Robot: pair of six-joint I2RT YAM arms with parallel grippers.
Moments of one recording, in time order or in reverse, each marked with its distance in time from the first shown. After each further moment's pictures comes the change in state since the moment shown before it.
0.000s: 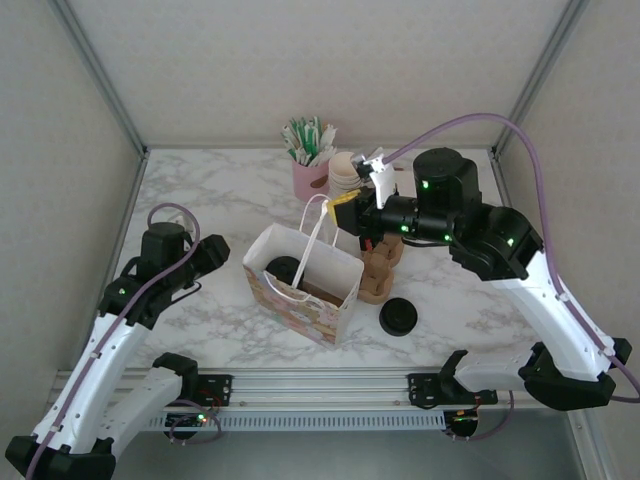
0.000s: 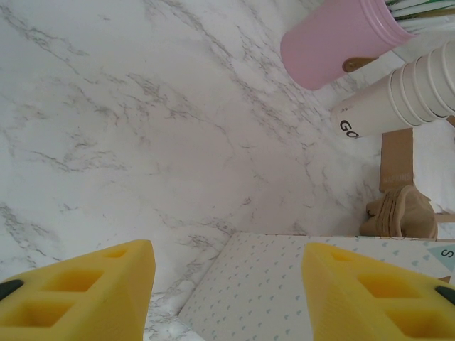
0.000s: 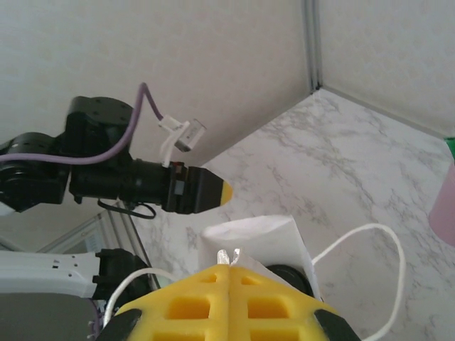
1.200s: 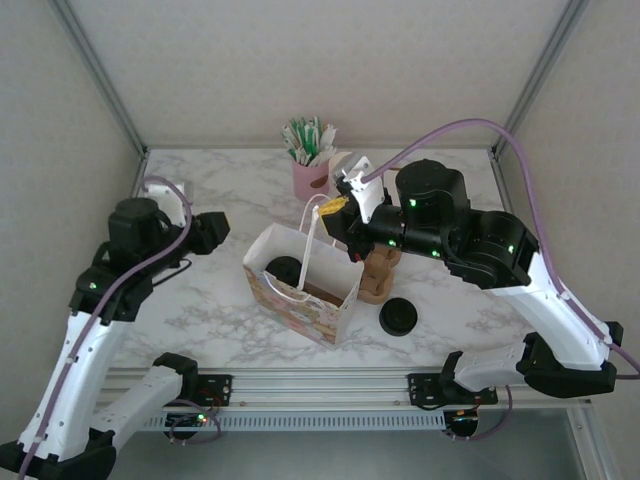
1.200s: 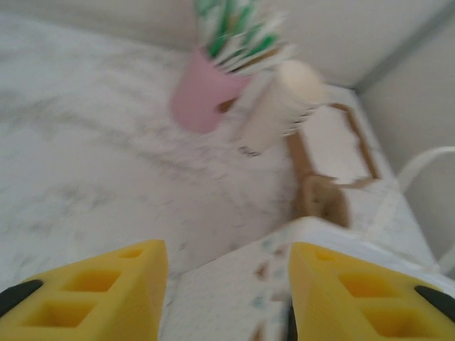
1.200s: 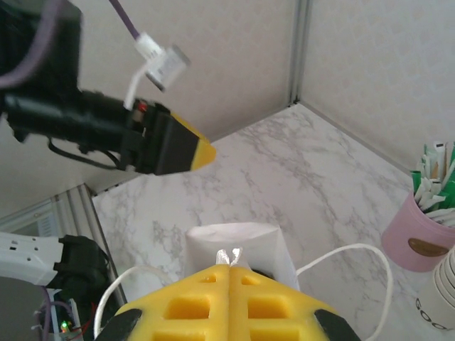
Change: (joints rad) left arm -0.002 0.071 0.327 -0.003 0.228 0.320; right arm 0.190 0.053 0.107 -0.076 0.269 -0.119
